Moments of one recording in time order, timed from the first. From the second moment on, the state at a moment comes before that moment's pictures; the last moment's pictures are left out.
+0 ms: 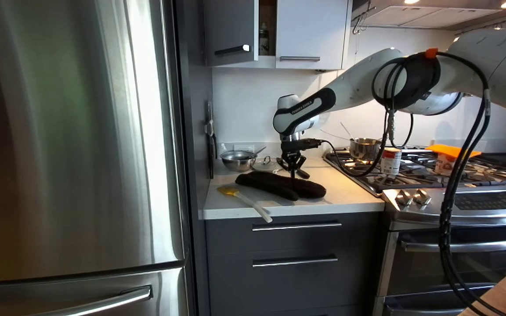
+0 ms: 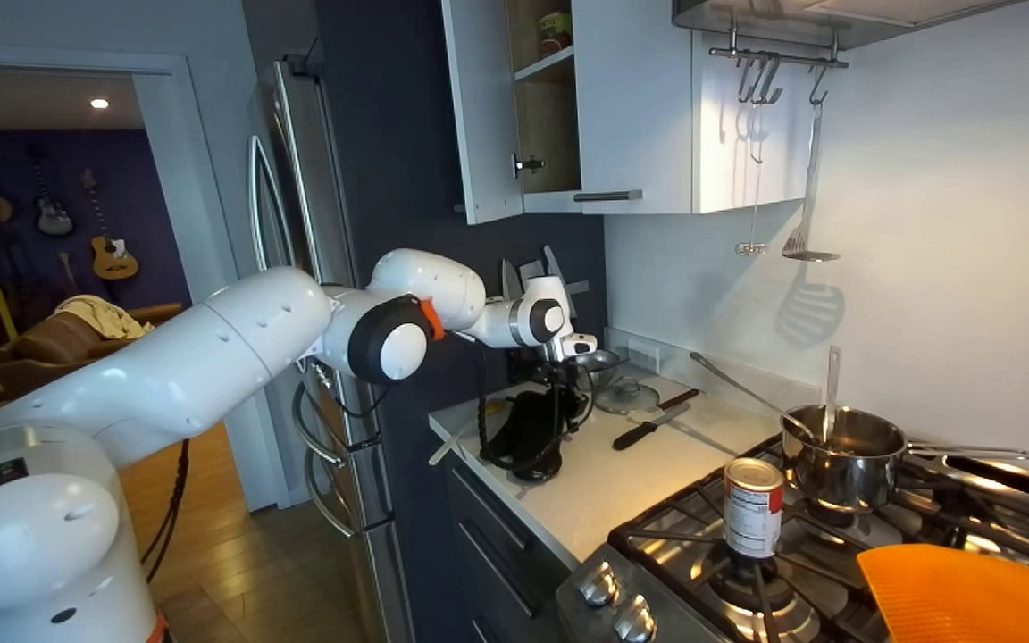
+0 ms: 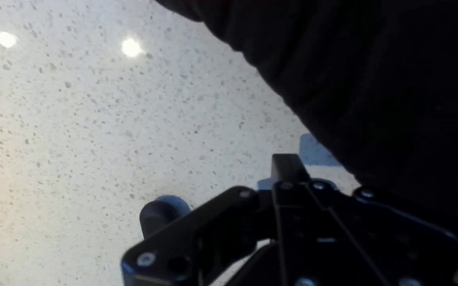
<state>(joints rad) -0.06 1.14 0.16 -0.86 -0.34 2.03 0.44</state>
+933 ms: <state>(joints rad) 0.02 0.76 -0.12 -1.48 -0.19 2.56 0.49</state>
